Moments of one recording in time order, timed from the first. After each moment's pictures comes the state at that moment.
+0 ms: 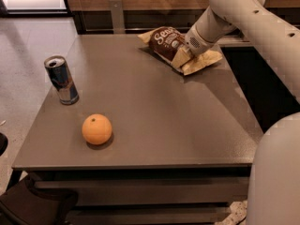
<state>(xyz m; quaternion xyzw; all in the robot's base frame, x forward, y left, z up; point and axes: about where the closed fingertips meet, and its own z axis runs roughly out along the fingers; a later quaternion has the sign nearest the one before) 0.728 -0.124 0.832 -0.40 0.87 0.09 0.25</state>
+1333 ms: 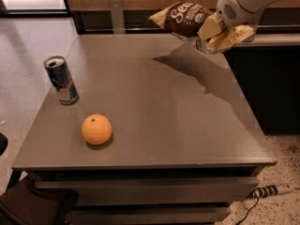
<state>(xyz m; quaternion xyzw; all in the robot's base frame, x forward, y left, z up) 0.673 -0.177 0.967 -0.37 0.86 0.01 0.35</state>
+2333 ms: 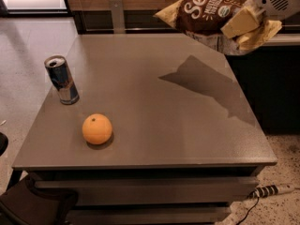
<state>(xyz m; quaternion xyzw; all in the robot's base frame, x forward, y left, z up) 0.584 -0.203 1.017 -0.41 0.83 0.03 0.36</state>
